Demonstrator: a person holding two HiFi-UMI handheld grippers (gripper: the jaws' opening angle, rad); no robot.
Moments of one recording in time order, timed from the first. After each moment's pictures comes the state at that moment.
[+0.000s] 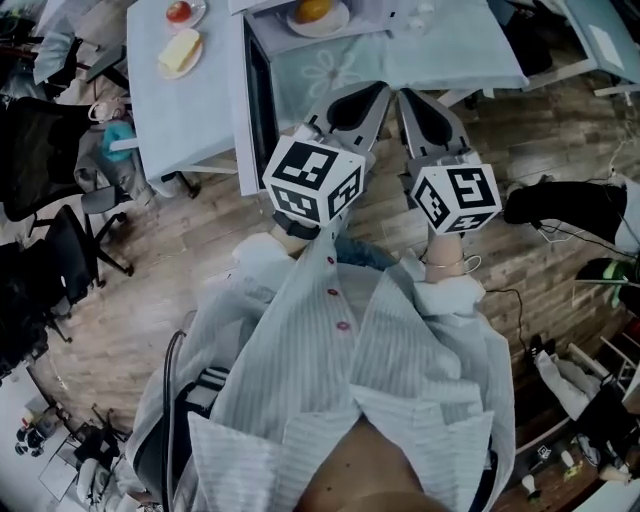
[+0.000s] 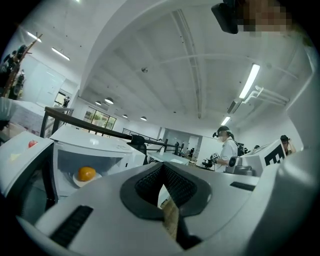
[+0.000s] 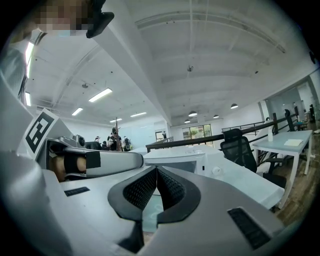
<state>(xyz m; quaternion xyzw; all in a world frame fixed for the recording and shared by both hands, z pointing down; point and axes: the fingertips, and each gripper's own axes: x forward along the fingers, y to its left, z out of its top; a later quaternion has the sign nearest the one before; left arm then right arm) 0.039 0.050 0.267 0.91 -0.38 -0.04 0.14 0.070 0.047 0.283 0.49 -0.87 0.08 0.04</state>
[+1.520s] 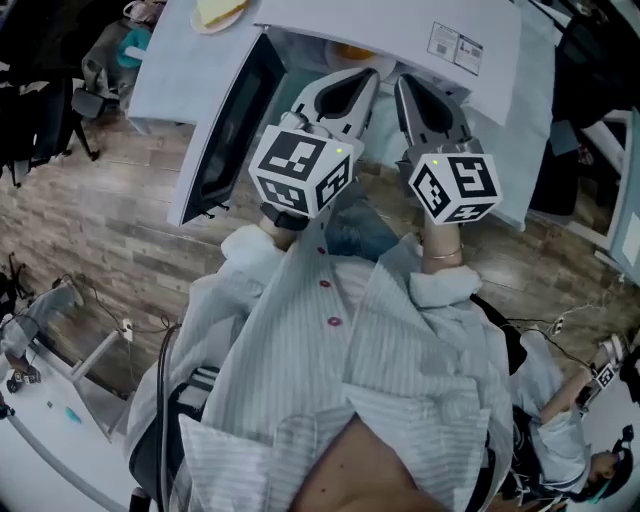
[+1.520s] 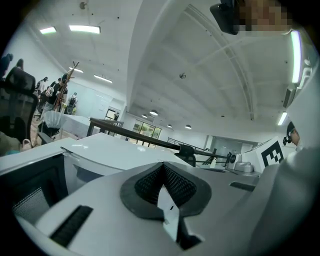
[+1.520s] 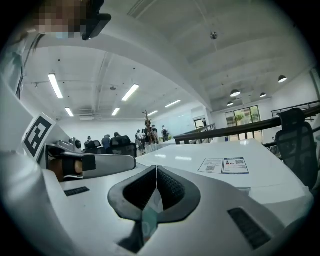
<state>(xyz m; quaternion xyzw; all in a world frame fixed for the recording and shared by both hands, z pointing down) -0.004 -0.165 0.296 0.76 -0.63 -0.06 0.16 0.032 -0.192 0.308 0.24 -0.96 0.10 0.08</state>
